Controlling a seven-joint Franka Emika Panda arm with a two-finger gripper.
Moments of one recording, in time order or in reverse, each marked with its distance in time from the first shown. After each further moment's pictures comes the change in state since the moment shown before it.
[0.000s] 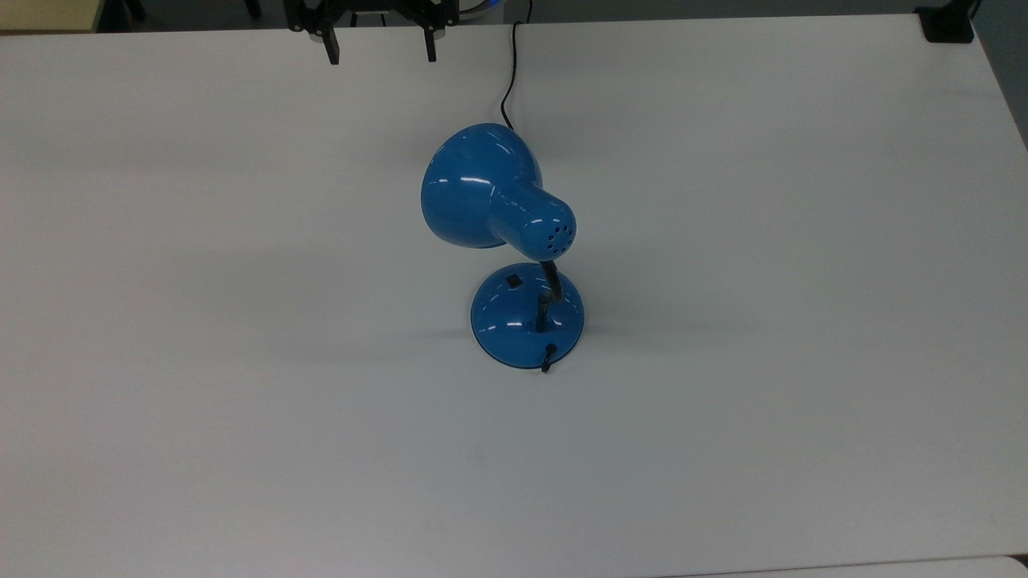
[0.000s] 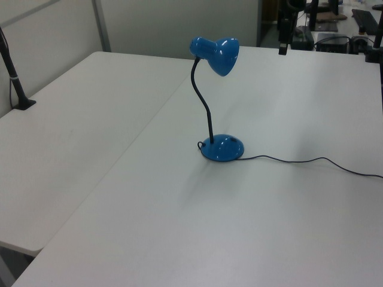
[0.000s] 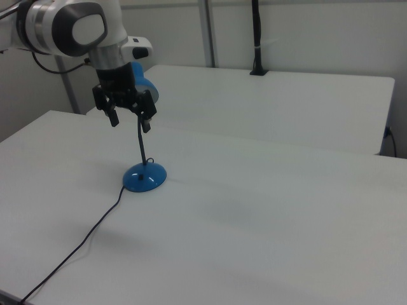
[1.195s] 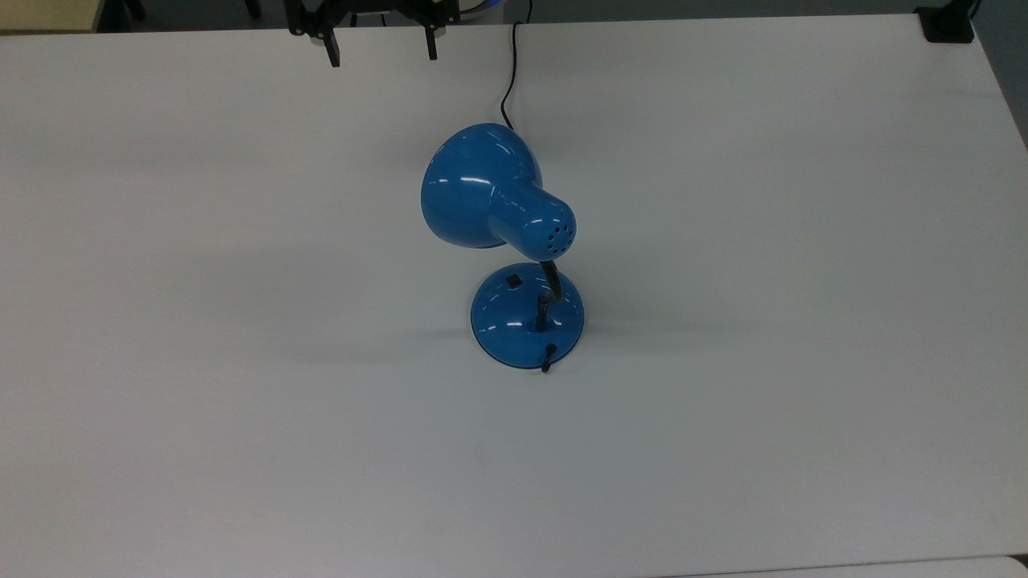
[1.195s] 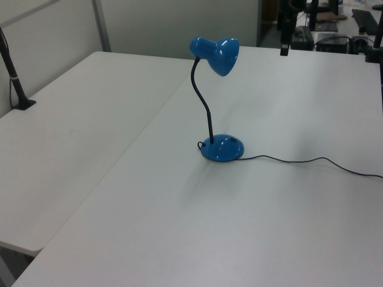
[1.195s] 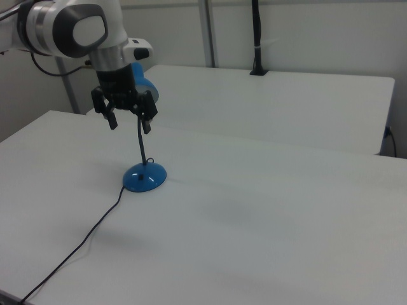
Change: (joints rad) arm 0.002 0.001 -0.001 -0.005 0.000 -0.006 -0.087
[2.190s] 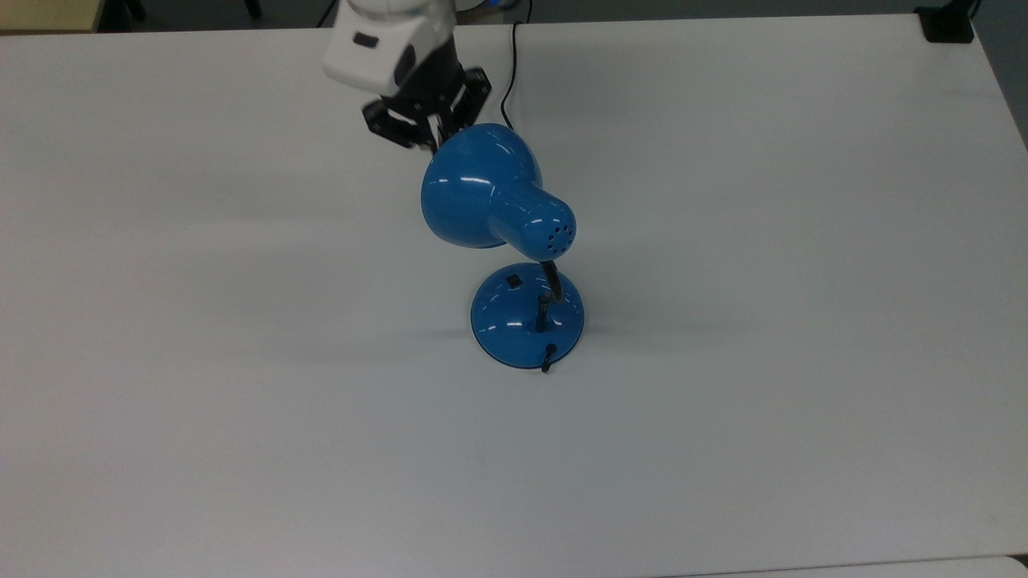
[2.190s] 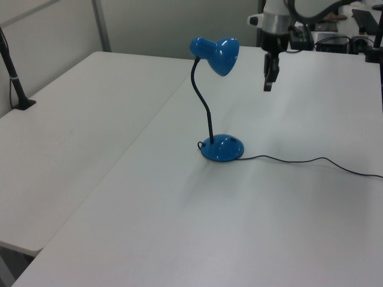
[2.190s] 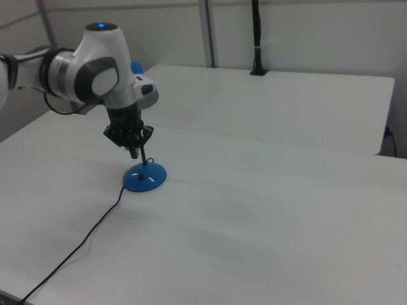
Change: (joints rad) arm 0.017 0.107 0.056 -0.154 0.070 0.310 -0.202
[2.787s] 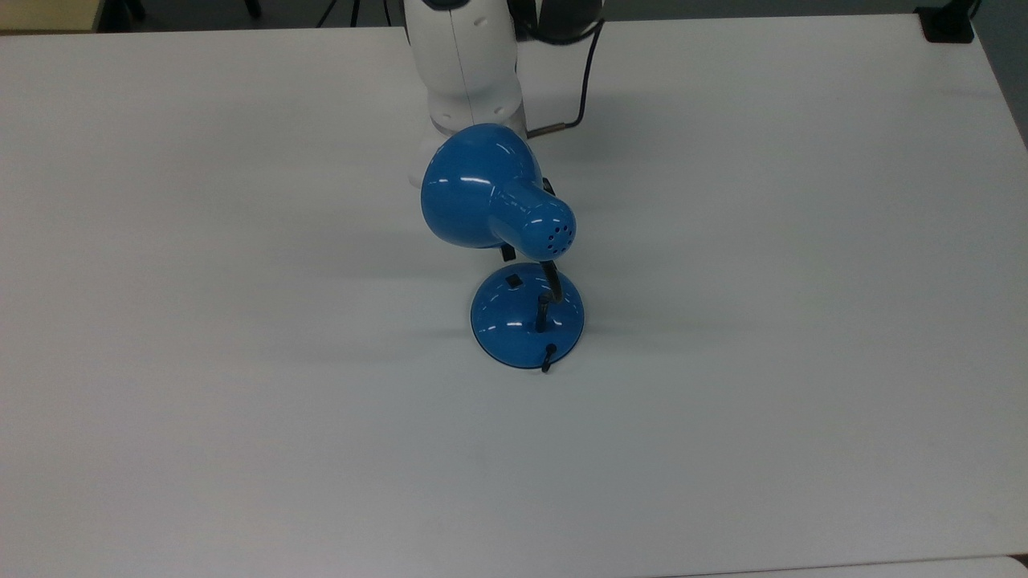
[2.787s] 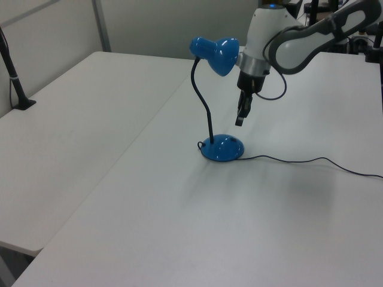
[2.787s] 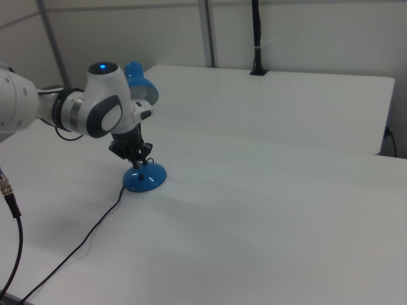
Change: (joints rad) arm 0.011 0.198 0.096 -0.027 0.011 0.354 0.121
